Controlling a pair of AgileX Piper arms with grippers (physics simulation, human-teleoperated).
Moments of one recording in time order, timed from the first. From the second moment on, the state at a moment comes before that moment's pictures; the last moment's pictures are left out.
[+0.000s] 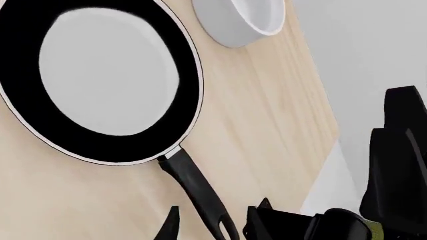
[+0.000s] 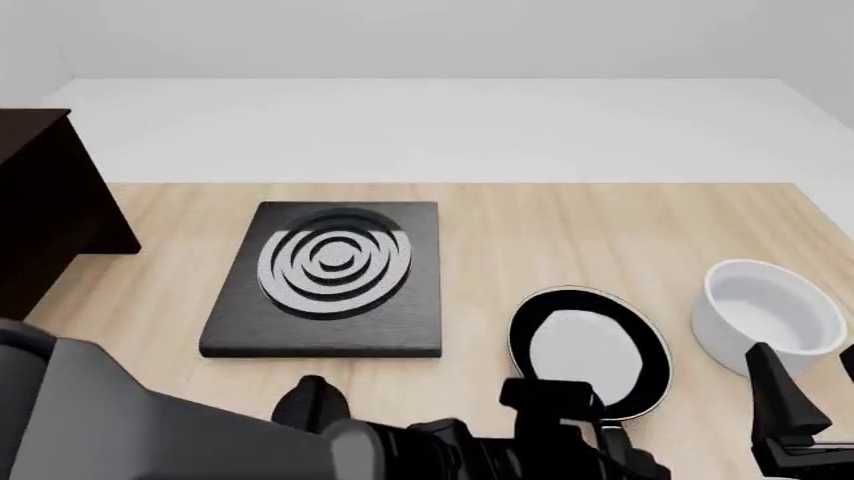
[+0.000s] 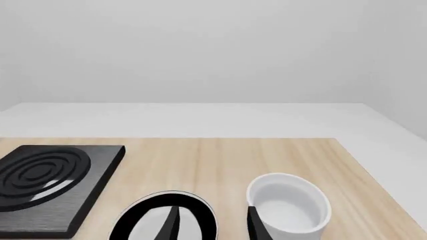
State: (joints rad) left arm -1.26 1.94 -1.05 -0.20 -0.92; right arm 0.00 0.03 0.00 -0.02 0.00
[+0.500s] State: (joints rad) left arm -1.27 2.00 -1.06 -0.27 -0.96; right arm 0.00 0.03 0.00 -0.02 0.00
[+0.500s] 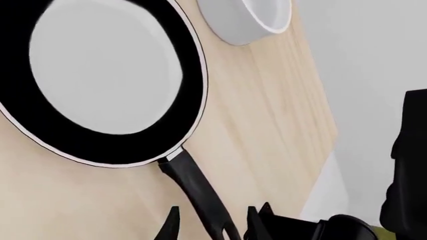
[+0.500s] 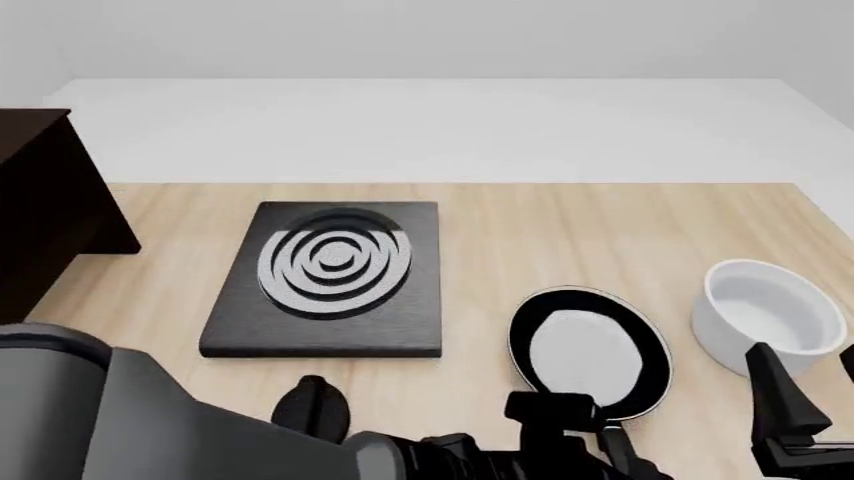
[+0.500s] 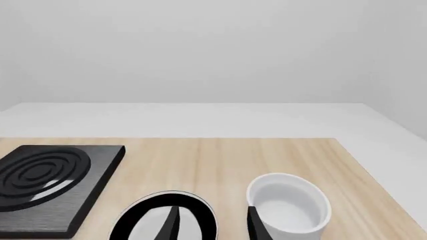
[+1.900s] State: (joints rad) left arm -1.27 2.15 -1.03 -0.56 -1.19; right arm 0.00 0.03 0.00 -0.02 0.00
